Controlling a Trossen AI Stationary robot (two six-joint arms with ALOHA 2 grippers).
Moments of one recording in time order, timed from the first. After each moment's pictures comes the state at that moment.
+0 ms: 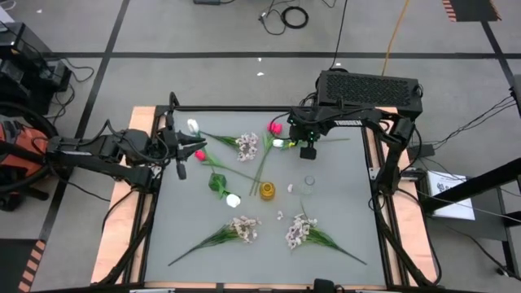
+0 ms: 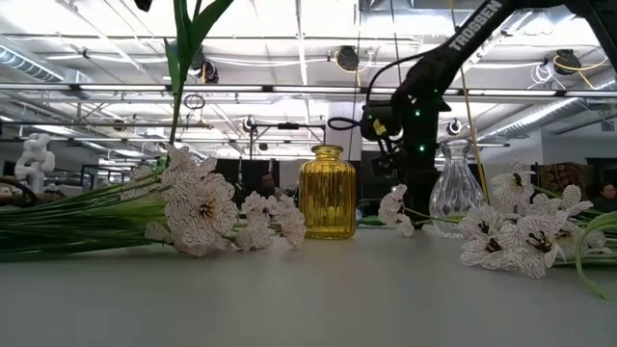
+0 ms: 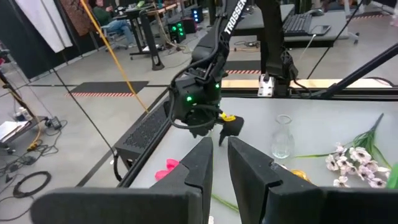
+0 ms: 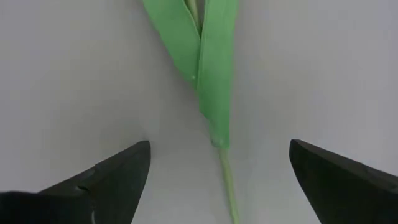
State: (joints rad) left arm -0.11 0.69 0.86 -0.37 -0.42 0.07; right arm -0.56 1.87 1.13 -0.67 0.12 -0.43
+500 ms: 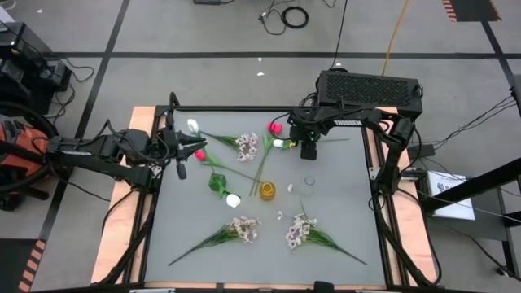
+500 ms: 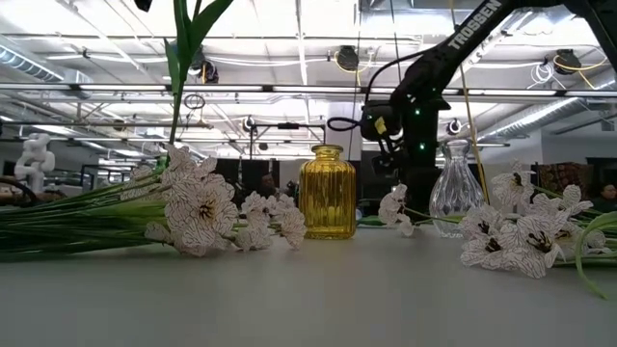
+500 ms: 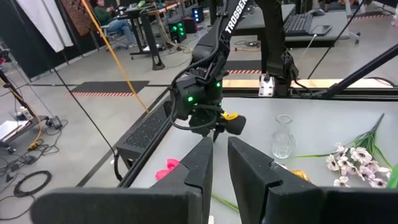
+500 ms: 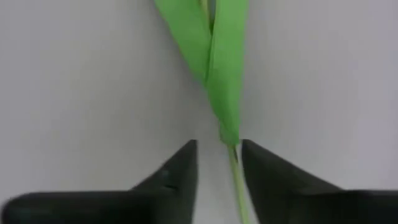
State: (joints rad) left arm -0.11 0.69 0.86 -0.38 -0.42 0.06; right arm -0.56 1.85 1.15 -0.71 0.09 -0.41
